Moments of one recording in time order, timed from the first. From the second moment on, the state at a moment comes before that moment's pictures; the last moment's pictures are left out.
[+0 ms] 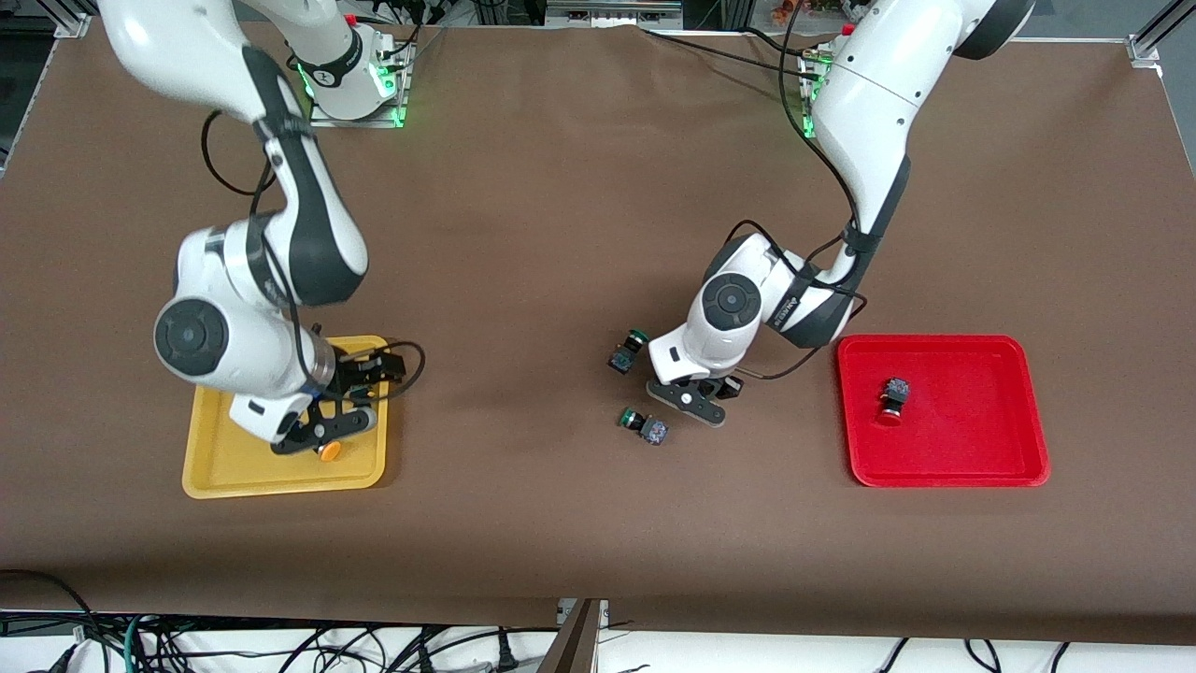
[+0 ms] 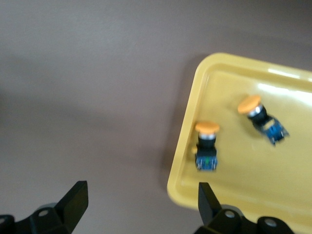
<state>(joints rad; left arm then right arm) -0.40 0.78 -0.12 -1.52 0.15 2.35 -0.15 0.34 0.53 -0.08 -1.42 0.11 1.87 -0.05</state>
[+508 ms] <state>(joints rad) -0.15 0.62 -0.10 -1.50 0.15 2.11 0.03 0.34 0.15 -0.09 -1.59 0.04 1.66 -0.04</state>
